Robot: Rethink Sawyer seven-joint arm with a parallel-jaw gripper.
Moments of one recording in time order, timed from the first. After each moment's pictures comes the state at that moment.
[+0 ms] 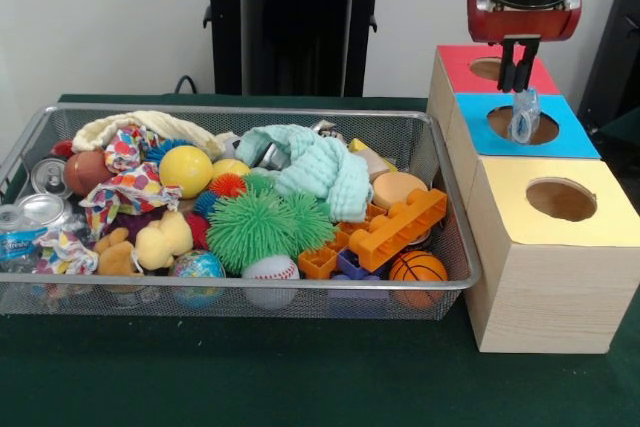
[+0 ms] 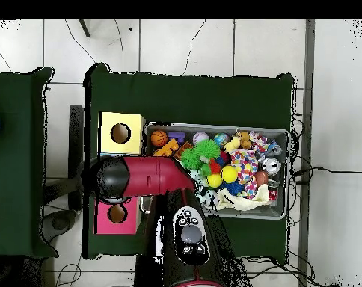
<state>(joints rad) -0.07 -0.74 0.13 1.73 0.03 0.72 1.85</state>
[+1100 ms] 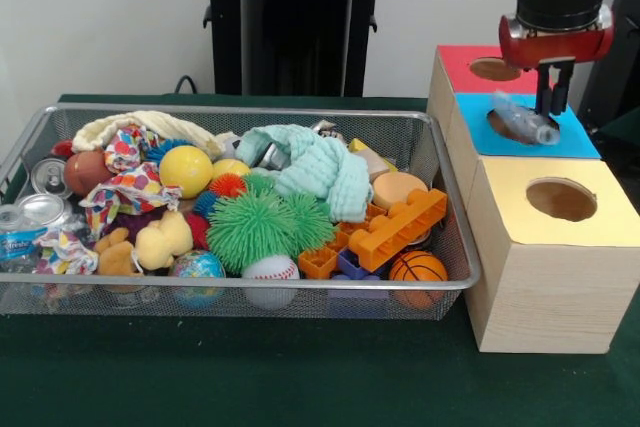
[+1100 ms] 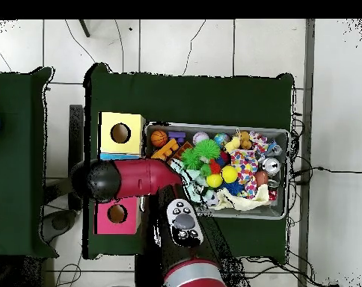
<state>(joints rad) -0.10 -0.69 0.23 1.77 0.01 0.55 1.85</state>
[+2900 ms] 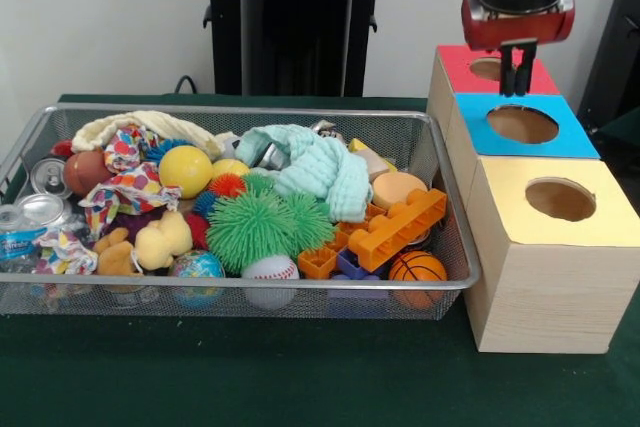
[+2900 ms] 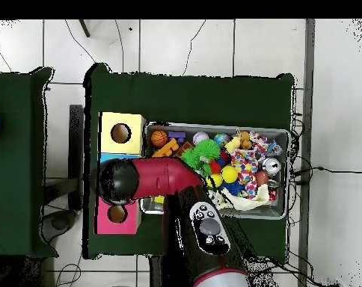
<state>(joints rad) -0.20 -0.76 0.29 1.80 -0.04 0.68 1.85</state>
